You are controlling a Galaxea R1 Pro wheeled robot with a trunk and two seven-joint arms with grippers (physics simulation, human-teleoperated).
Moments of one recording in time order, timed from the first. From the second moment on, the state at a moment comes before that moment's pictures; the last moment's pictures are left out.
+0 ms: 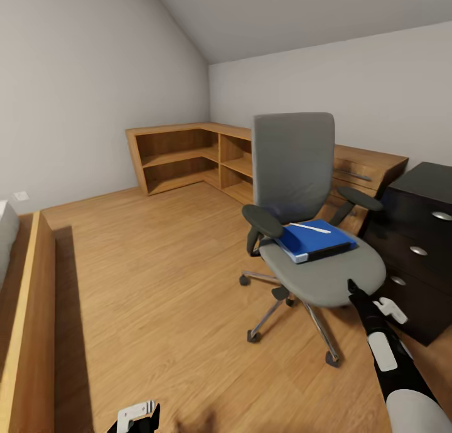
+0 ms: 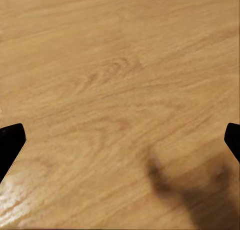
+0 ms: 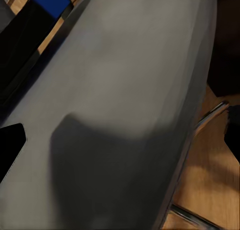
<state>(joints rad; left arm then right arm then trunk) -0.09 0.00 -0.07 -0.72 0.26 -0.20 0.07 -0.59 -0.10 -0.56 -0.74 -0.56 -0.06 0.23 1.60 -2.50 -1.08</state>
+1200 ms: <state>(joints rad) -0.09 0.00 -0.07 -0.72 0.26 -0.20 0.07 -0.59 -0.11 -0.55 -0.73 -0.55 -0.06 0.23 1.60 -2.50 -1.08</state>
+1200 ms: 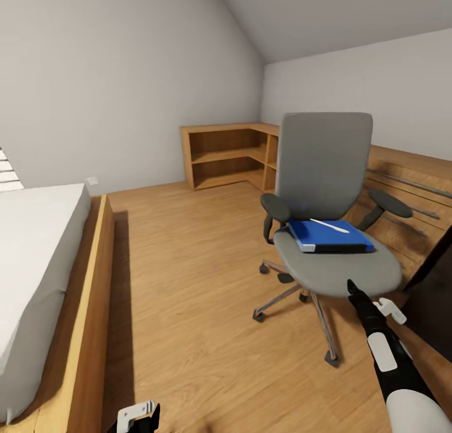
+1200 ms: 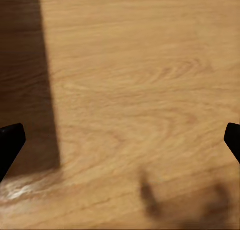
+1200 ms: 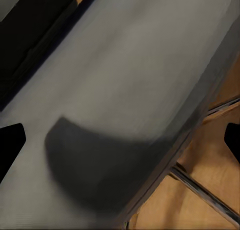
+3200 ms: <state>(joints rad) -0.09 0.00 -0.07 -0.72 0.27 -0.20 0.07 -0.59 -0.11 -0.56 -0.75 -0.56 -0.06 0.23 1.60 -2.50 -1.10</state>
